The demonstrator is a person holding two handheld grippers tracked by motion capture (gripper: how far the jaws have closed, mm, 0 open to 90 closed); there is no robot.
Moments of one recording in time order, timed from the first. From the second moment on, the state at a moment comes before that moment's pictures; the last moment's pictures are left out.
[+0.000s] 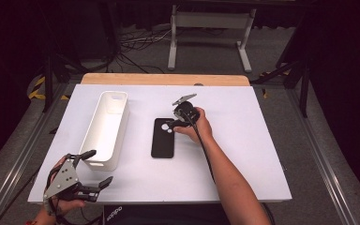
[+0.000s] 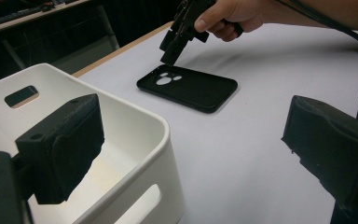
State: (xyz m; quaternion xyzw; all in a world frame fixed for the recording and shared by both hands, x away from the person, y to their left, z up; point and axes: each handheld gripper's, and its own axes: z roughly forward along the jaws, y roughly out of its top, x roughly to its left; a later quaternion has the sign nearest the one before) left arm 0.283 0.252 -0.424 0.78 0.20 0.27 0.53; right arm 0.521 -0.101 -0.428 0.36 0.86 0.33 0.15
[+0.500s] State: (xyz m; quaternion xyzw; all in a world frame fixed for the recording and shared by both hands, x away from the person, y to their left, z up) left arm 0.284 0.255 -0.424 0.78 0.20 0.27 0.53; right arm 0.534 -0.098 -0.435 0.40 0.85 0.32 0.13
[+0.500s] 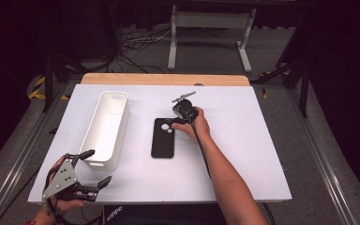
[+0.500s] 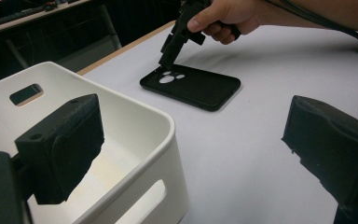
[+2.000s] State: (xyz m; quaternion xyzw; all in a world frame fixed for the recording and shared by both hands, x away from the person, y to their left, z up) left arm 0.283 0.255 -0.424 0.78 0.20 0.26 0.53; right arm 0.517 -0.093 -0.432 0.40 0.84 0.33 0.16
